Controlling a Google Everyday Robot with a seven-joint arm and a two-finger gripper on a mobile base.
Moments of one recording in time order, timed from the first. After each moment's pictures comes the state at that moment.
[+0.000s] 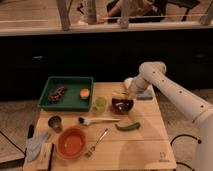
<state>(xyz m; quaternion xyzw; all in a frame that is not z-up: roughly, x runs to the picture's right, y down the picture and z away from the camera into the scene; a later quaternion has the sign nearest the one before) 0.162 0.048 0.869 -0.26 -0.15 0.03 0.95</state>
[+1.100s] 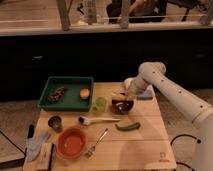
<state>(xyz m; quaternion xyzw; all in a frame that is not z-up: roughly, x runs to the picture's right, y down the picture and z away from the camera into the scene) 0.156 0.053 0.867 -0.27 -0.17 0.02 0.95</state>
